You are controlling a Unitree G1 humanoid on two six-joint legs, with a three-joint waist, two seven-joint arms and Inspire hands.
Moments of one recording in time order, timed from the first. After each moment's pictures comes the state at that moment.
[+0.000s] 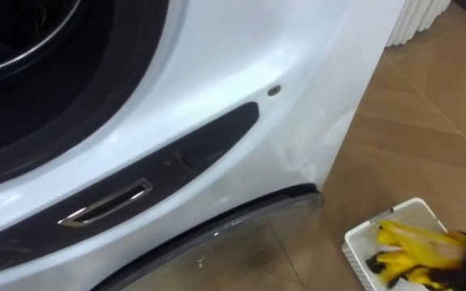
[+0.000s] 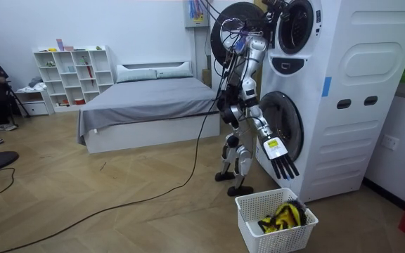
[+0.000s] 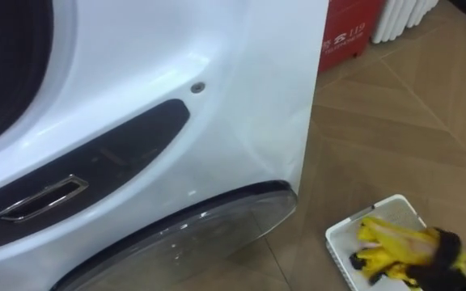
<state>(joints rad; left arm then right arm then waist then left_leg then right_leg) 0.11 0.31 -0.27 1.03 -0.36 -0.07 0.10 -0.12 -0.54 -0.02 0.94 0.11 -0.13 -0.50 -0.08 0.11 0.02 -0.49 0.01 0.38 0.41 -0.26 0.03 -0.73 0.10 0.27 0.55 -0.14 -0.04</state>
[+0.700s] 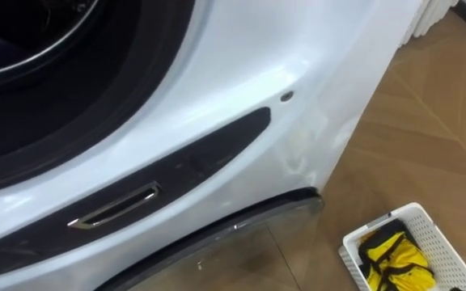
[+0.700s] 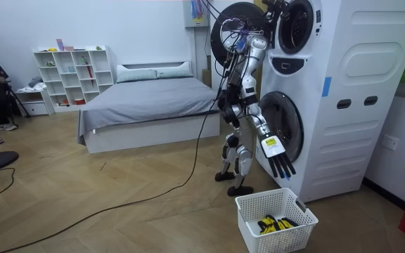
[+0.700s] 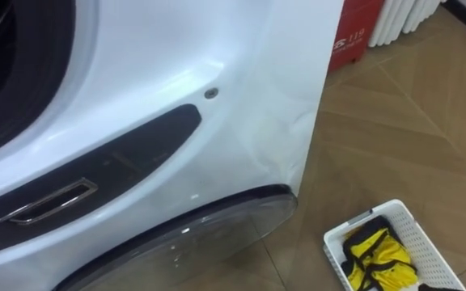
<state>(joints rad) 0.11 0.31 -0.27 1.03 -0.40 -0.07 0.10 -0.07 -0.54 -0.02 0.94 0.13 -0.13 -0.49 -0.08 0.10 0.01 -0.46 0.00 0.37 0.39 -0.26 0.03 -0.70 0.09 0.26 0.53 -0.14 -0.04</state>
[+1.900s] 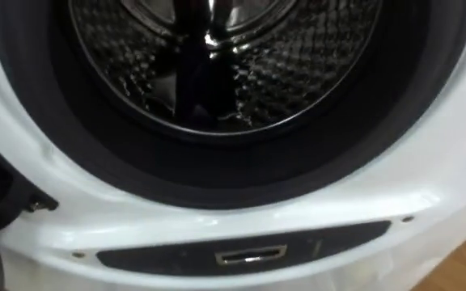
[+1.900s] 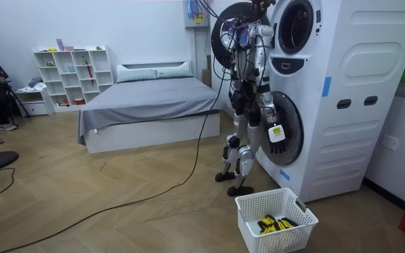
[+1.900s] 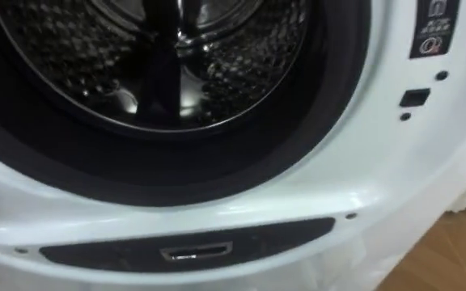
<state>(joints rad) 0.15 0.22 -0.09 1.15 -0.12 -0.05 0.06 0.09 -0.26 0.12 1.20 0.22 -0.06 -0.02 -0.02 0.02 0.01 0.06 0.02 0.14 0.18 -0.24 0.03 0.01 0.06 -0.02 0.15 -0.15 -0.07</state>
